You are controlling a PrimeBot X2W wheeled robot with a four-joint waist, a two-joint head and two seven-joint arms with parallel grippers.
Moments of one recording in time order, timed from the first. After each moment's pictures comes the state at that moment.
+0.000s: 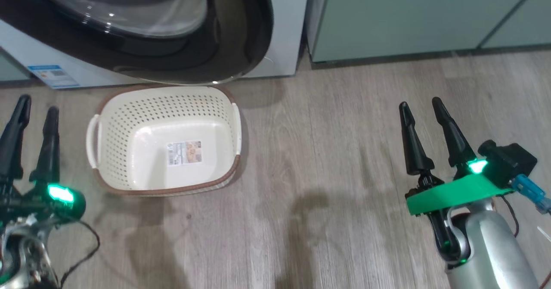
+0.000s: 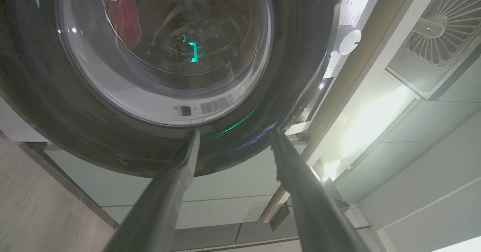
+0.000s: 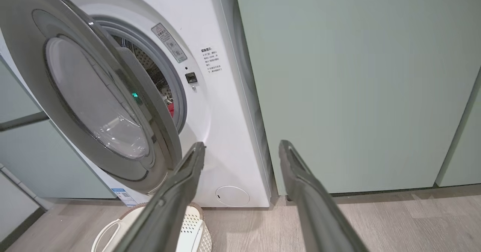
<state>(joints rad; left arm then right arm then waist) -0.22 0.05 0.44 0.08 -1.84 -0.12 0.57 -0.17 -0.05 0.06 0.12 0.33 0.13 -0.22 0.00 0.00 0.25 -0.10</state>
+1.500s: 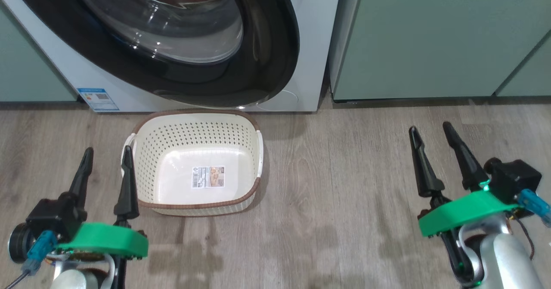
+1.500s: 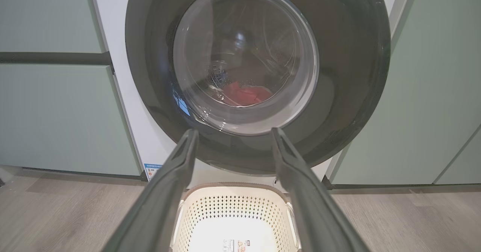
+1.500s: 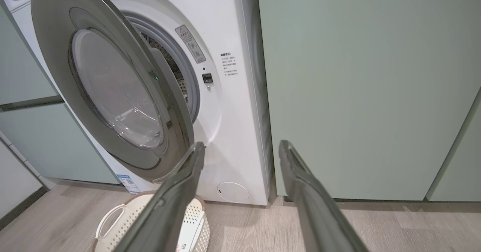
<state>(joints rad) 0.03 0.18 -0.04 -0.08 -0.29 0.06 -0.19 -0.07 -0.05 -0.01 0.03 0.25 0.13 -0.10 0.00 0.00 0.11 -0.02</state>
